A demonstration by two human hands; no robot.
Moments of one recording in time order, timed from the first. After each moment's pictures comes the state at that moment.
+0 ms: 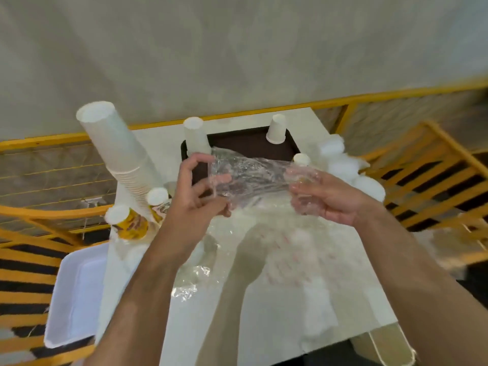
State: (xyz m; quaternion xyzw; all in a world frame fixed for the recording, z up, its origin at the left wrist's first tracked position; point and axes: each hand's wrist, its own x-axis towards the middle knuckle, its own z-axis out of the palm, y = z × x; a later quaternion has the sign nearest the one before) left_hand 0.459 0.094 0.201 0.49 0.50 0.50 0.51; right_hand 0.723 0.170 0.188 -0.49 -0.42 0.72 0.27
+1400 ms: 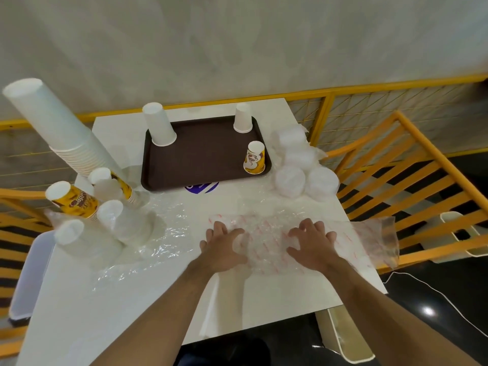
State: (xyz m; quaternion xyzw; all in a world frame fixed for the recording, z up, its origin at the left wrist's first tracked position) left_hand 0.638 0.083 0.031 0.64 0.68 0.00 0.35; right_hand 0.881 0.108 0.026 -0.64 -0.74 0.17 -0.10
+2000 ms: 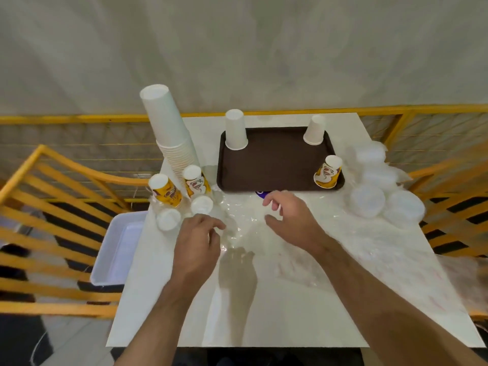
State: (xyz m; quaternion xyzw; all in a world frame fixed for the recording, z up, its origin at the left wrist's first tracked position) left_hand 0.471 0.012 0.116 0.54 0.78 0.28 0.13; right_hand 0.659 0.130 0.114 -0.51 -0.78 0.33 0.15
